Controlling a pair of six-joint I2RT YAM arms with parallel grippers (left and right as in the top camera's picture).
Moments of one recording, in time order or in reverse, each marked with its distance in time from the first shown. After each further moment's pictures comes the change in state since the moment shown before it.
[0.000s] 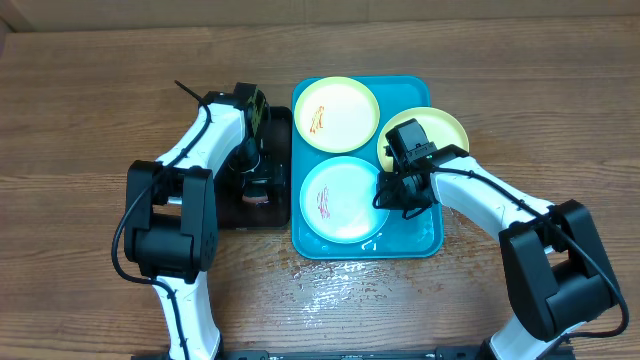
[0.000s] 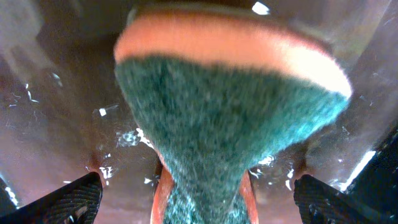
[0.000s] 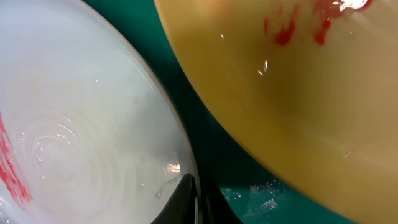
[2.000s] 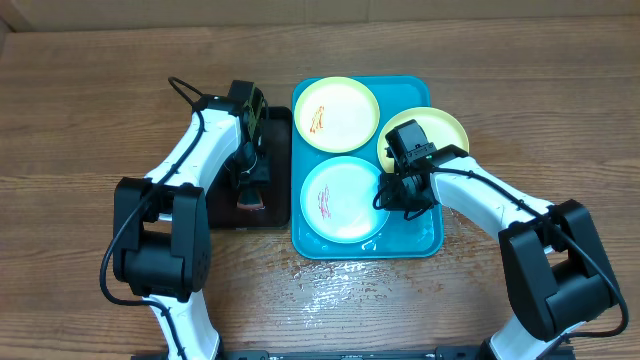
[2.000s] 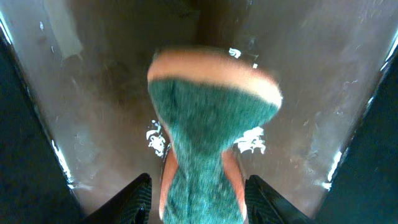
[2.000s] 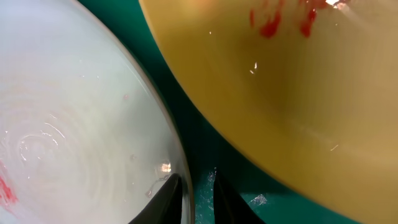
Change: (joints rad) left arm -0.006 -0.111 -0.063 0.043 -0.058 0.057; right arm 0.000 0.000 0.000 -0.016 0.018 -0.003
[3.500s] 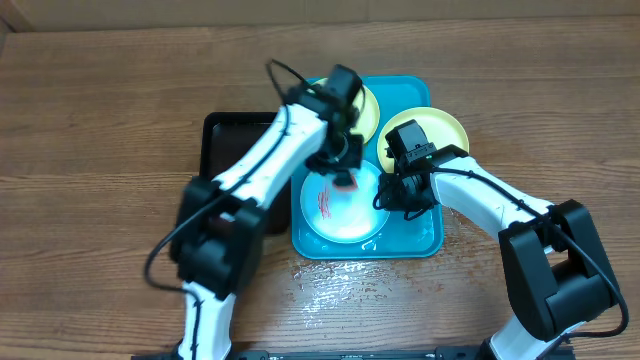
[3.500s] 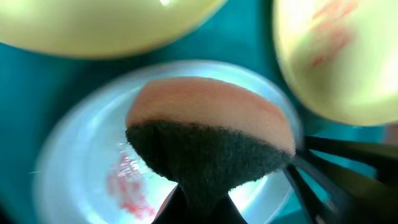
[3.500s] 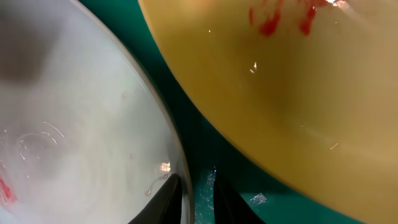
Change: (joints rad) left arm -0.341 0.114 0.285 0.029 0.275 -0.199; right arm 0.000 0.000 0.000 -0.003 0.000 0.000
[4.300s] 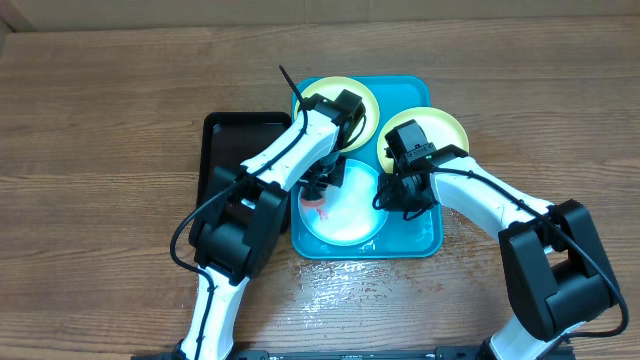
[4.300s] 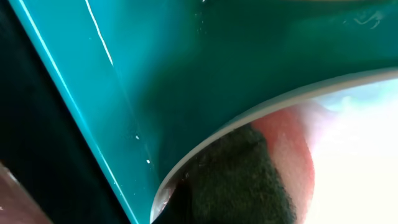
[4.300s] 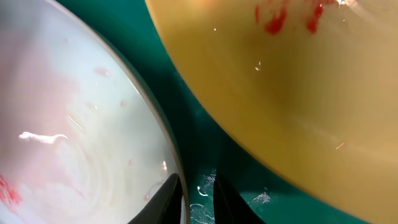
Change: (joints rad) left arm -0.013 0.125 -0.001 -0.130 -0.379 0.013; right arm 0.000 0.000 0.000 0.003 -0.008 0.000
